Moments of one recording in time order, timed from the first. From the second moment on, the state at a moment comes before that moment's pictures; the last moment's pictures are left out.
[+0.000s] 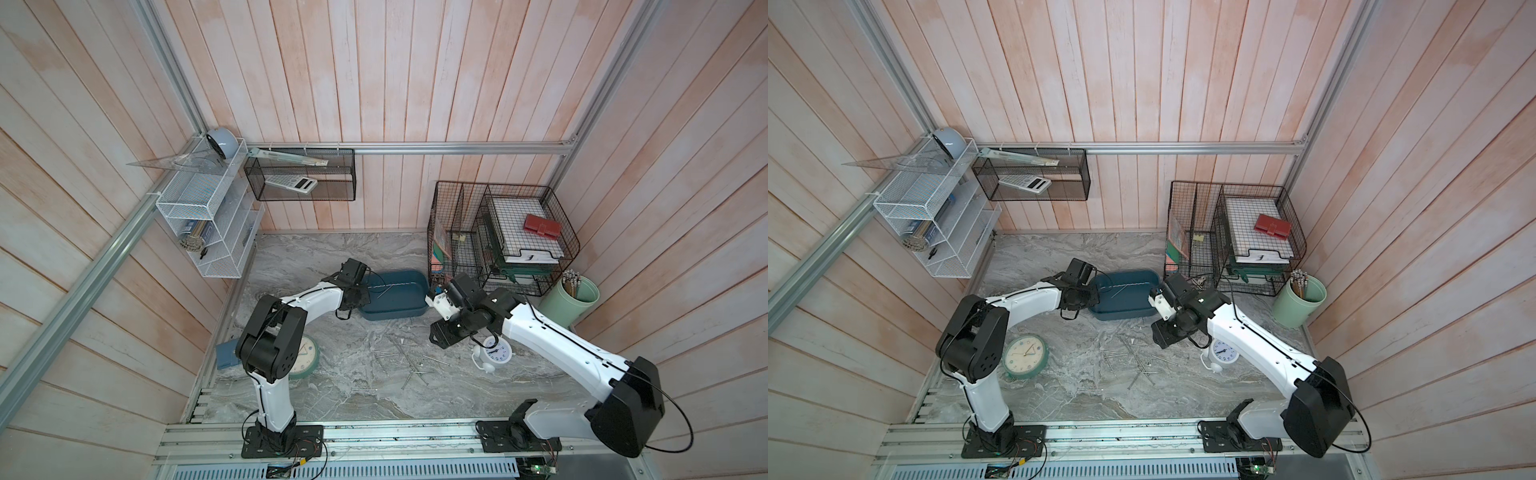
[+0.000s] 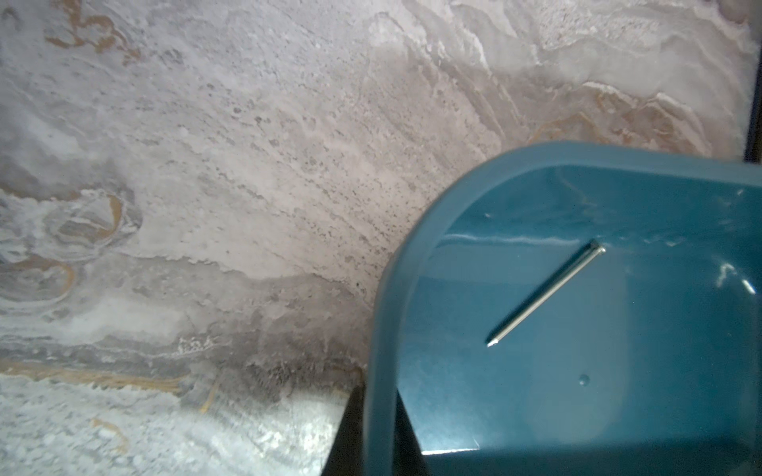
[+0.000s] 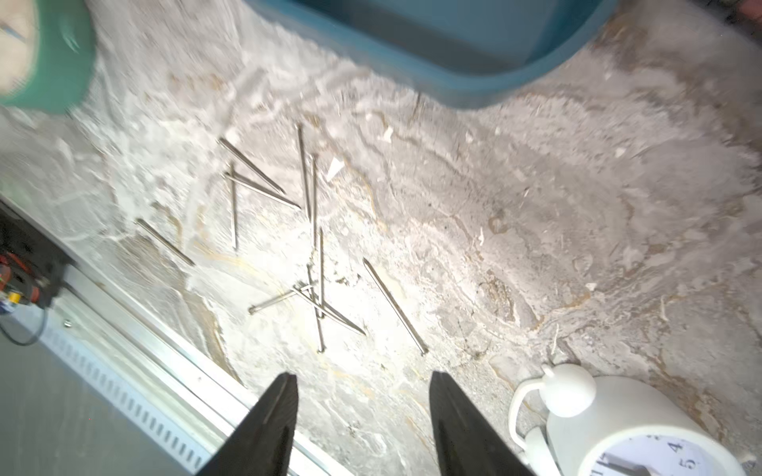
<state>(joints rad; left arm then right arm) -0.44 1.88 1.19 -0.36 -0.03 -0.59 0.69 1.37 1.08 -0.97 -0.15 0.14</state>
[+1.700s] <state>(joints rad) -0.40 1.89 1.20 -0.33 0.04 -0.57 0.81 1.84 1.15 -1.01 0.01 -0.03</state>
